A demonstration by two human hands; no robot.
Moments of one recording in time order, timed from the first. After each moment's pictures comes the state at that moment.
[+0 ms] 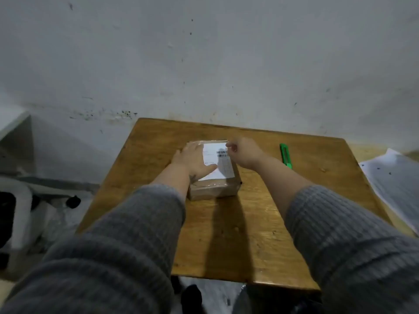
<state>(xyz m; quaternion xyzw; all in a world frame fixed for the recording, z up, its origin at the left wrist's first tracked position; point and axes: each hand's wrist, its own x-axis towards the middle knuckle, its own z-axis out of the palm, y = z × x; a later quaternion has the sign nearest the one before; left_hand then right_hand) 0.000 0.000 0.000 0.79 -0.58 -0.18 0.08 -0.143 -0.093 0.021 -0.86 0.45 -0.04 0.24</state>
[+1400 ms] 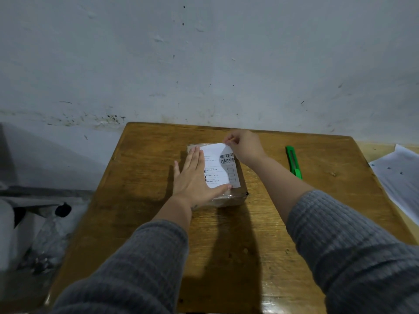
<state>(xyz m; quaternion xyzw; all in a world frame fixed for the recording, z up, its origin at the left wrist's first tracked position) 0.003 -0.012 -0.054 0.79 -0.59 -0.13 0.11 -0.109 -0.137 0.005 -0.78 0.51 -0.17 0.34</state>
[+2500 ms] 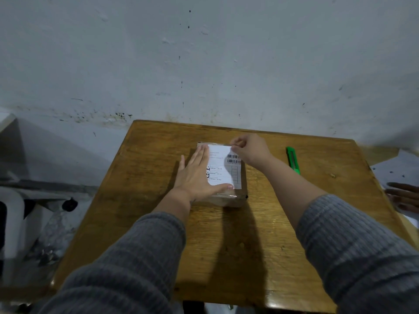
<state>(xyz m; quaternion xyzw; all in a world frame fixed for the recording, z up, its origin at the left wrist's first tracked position) 0.001 -0.009 -0.048 0.77 -0.62 -0.14 0.11 -0.128 -0.126 0.010 -0.78 0.52 -0.11 0.33</state>
